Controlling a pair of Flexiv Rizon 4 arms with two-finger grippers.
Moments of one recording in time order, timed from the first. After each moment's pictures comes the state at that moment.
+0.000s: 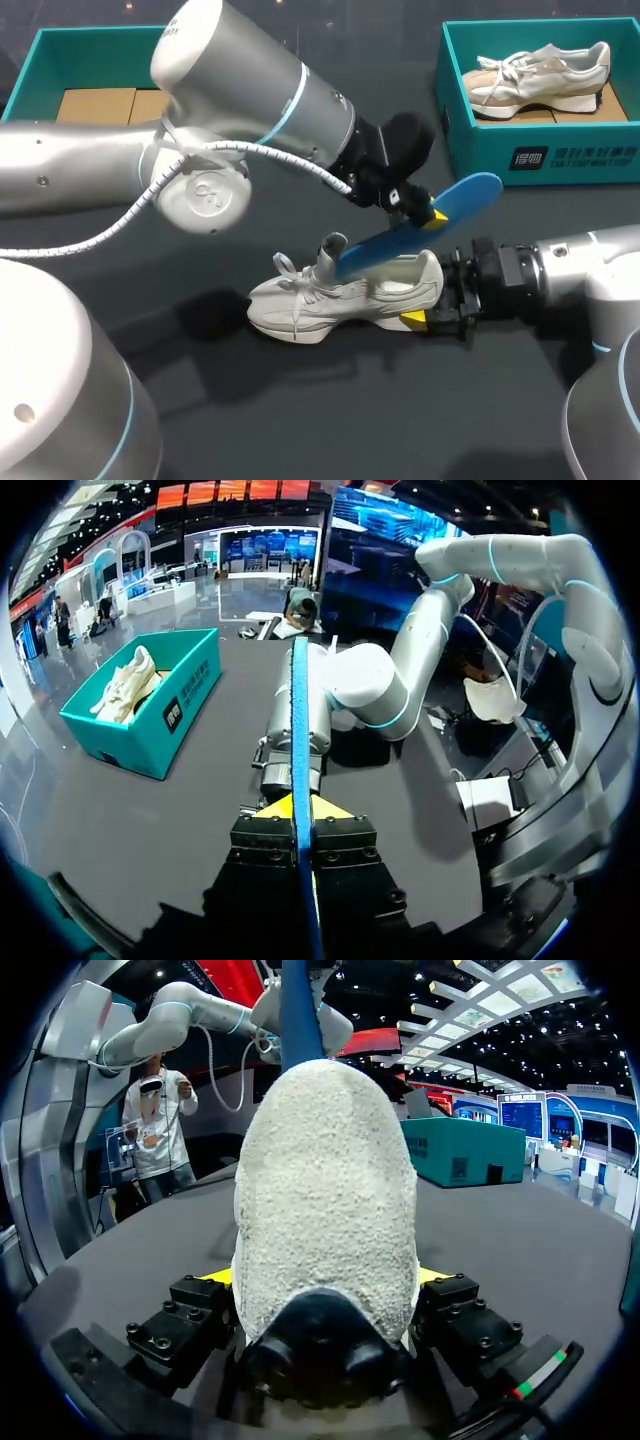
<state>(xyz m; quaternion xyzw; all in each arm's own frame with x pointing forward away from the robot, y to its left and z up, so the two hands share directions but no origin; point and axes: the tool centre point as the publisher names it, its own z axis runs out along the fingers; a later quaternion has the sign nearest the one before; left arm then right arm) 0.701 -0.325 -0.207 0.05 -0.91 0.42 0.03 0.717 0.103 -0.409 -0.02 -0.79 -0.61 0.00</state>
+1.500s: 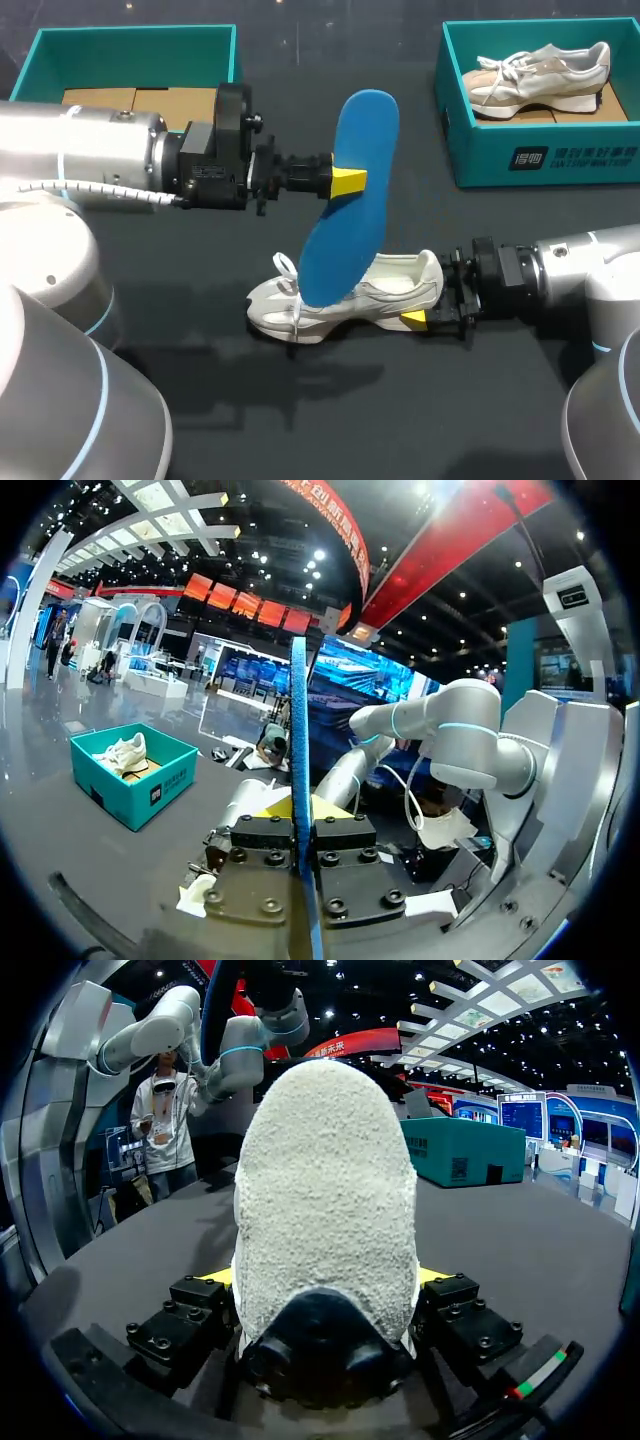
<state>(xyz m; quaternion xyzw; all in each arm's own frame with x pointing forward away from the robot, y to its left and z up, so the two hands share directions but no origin) 0.638 -0.216 -0.073 0.11 -0.72 0.67 0.12 0.717 0.103 -0.409 -0.02 -0.79 -0.61 0.00</state>
